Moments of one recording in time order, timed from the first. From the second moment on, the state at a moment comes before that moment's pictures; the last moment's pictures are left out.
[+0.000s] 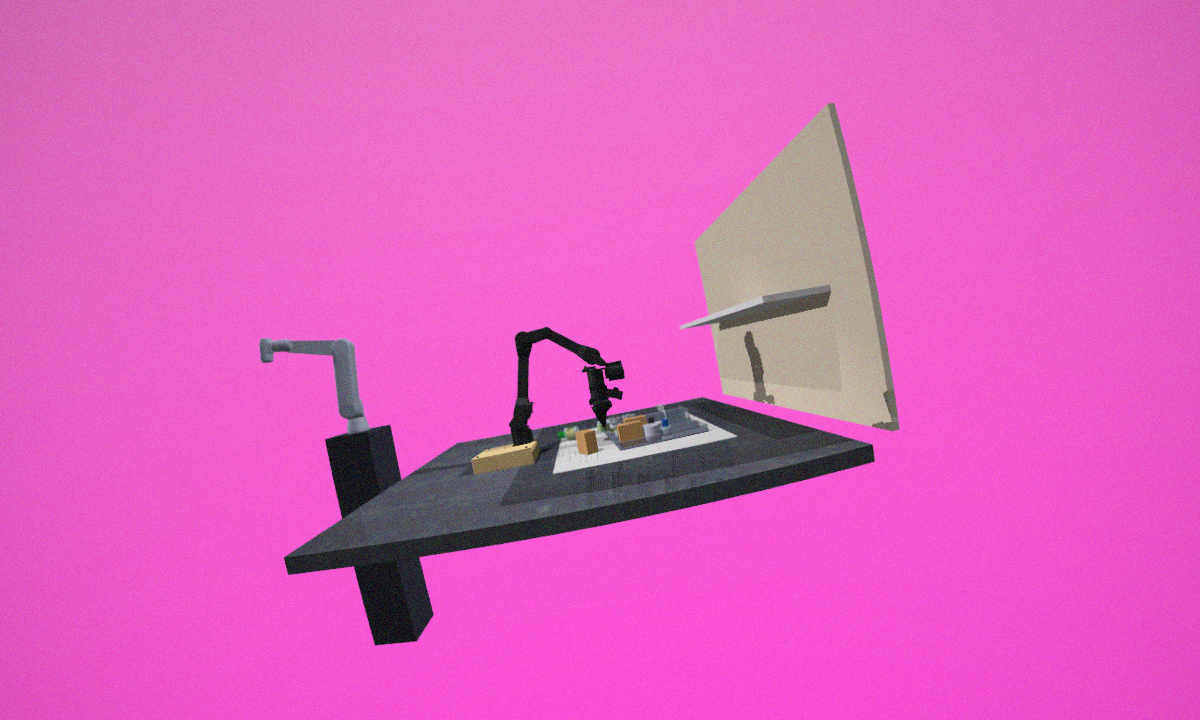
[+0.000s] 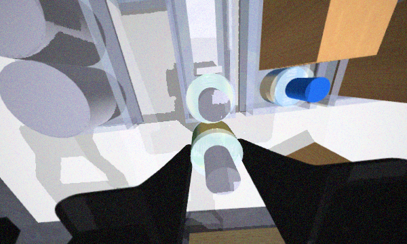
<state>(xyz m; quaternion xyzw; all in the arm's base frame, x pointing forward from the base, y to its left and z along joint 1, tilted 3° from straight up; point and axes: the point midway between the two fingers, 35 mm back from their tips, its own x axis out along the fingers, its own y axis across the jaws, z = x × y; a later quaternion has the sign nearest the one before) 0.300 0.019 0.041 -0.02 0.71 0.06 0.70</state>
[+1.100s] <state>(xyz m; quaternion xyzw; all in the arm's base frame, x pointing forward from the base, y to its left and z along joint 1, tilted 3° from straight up) 0.307 0.020 0.041 -0.02 0.72 0.06 0.69</state>
